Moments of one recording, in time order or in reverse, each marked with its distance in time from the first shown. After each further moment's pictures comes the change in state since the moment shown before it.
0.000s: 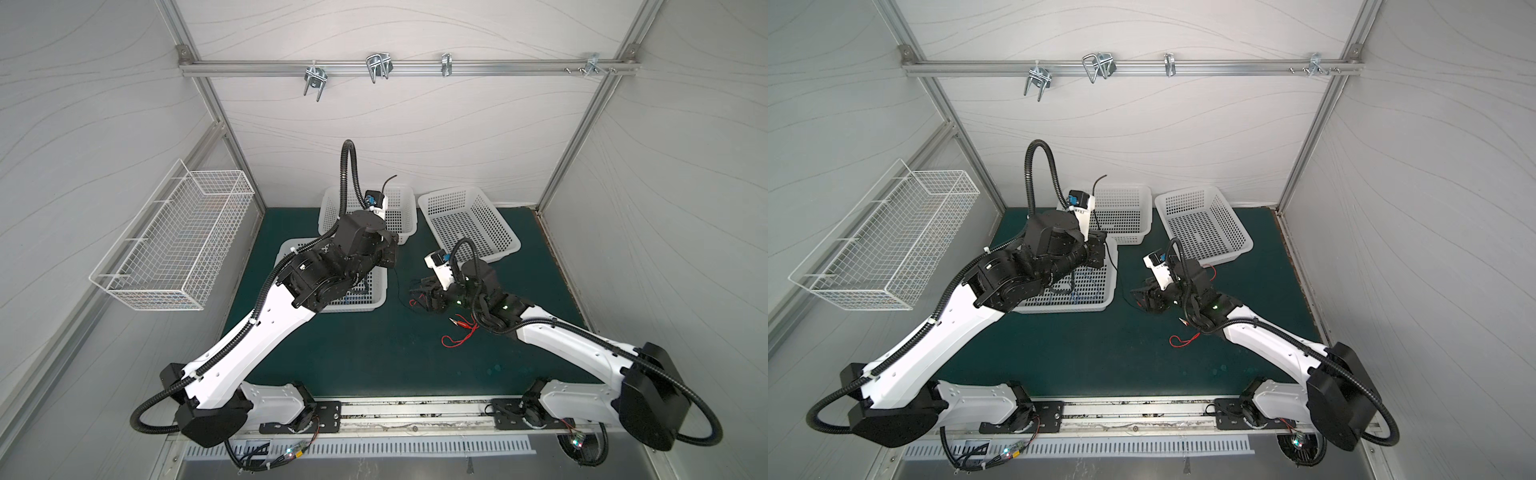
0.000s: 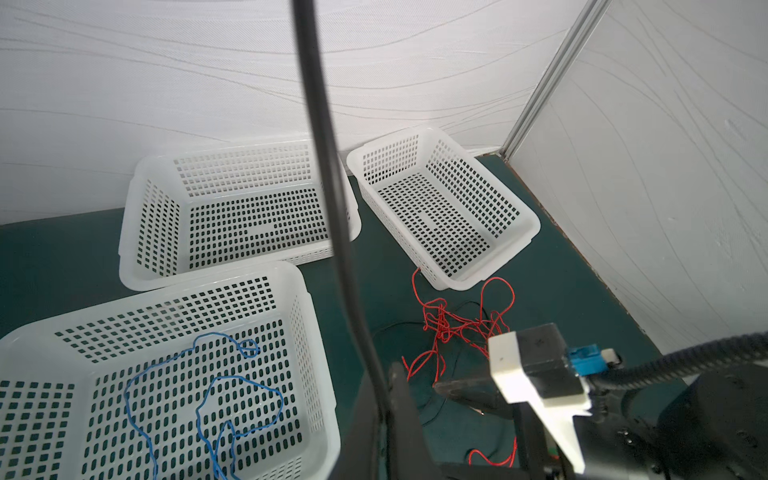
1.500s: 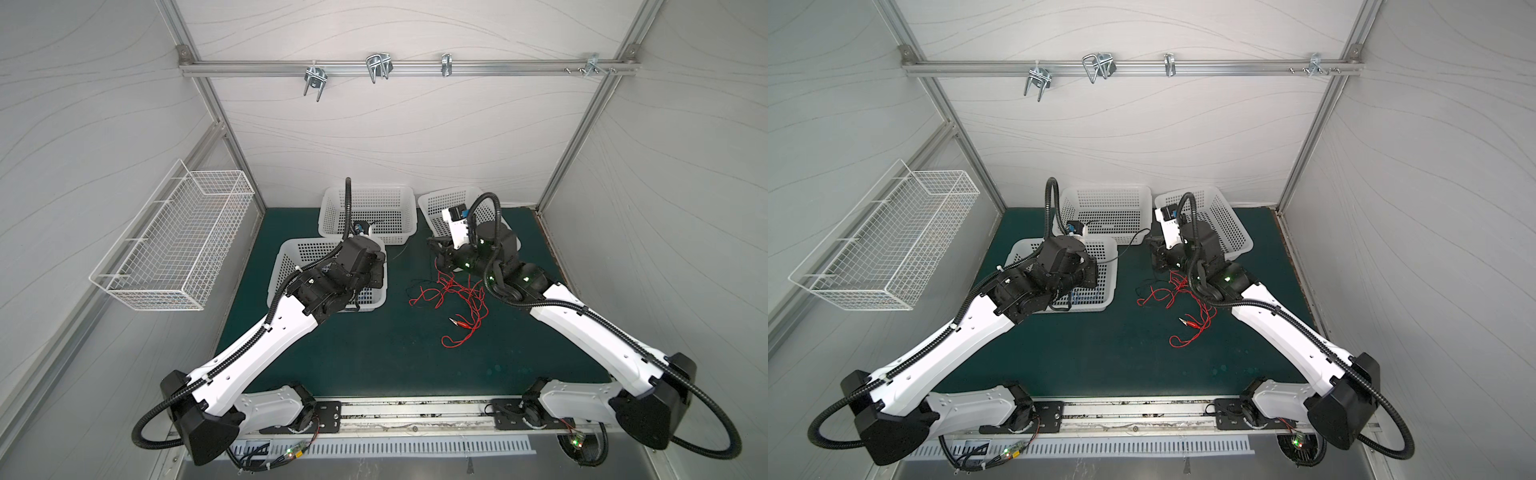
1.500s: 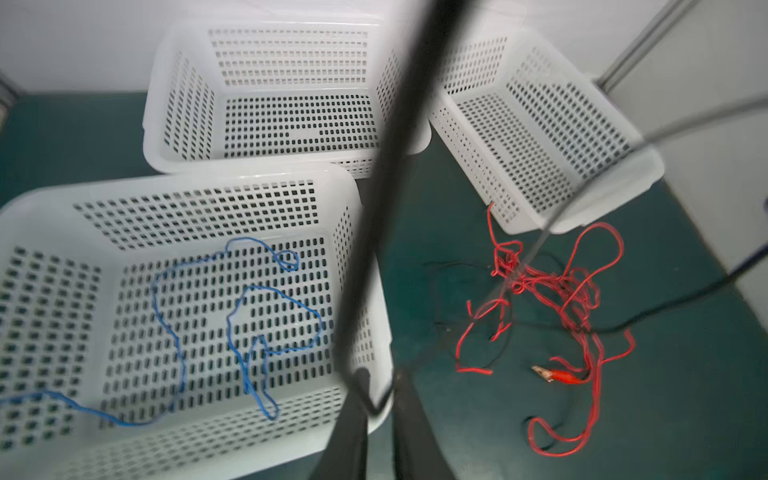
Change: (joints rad) left arm 0.097 -0.092 -0.369 0.074 0.031 -0.098; right arm -0.106 -0.012 0.424 -0.325 0.248 0.009
